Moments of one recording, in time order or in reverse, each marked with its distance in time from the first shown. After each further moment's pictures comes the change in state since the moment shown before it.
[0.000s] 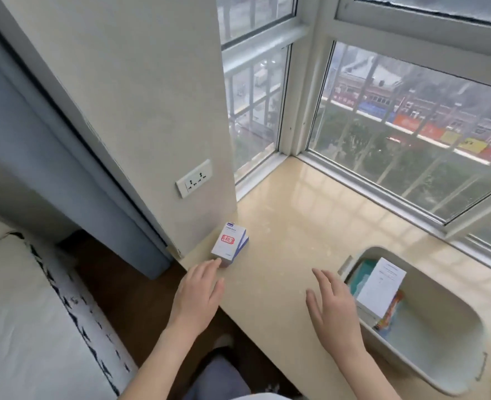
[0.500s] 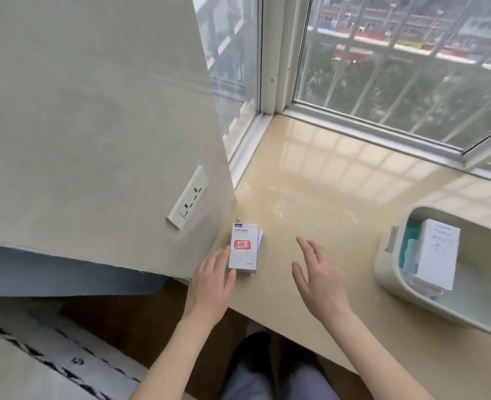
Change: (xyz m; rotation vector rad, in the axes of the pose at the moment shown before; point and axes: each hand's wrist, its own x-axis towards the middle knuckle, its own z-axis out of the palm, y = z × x) left_hand 0.161 -0.115 0.021 0.047 -0.289 0.163; right_hand 0.113 -0.087 0.141 0.064 -0.106 0.310
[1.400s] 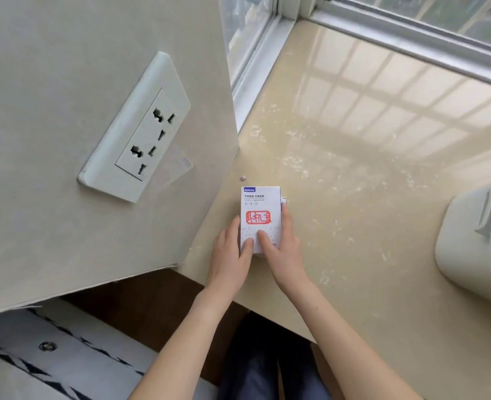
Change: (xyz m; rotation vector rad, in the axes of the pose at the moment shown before) left_hand 0.091 -0.063 0.152 -0.461 -0.060 -0.227; right_hand 0.067 -0.003 0.187 0.741 -0.123 0.383
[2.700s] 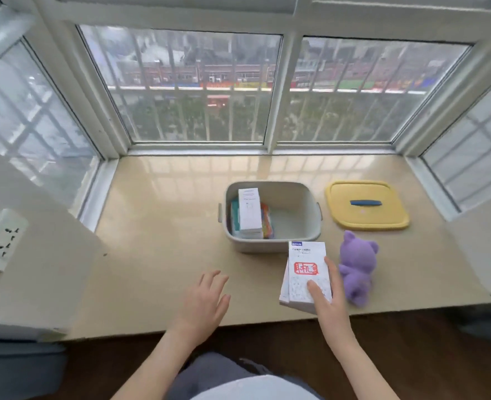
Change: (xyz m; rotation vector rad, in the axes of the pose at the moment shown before) left_hand -0.277 0.231 0.088 0.575 -0.208 0.972; right_hand -0.371 0.039 -0.384 0.429 0.680 -0.106
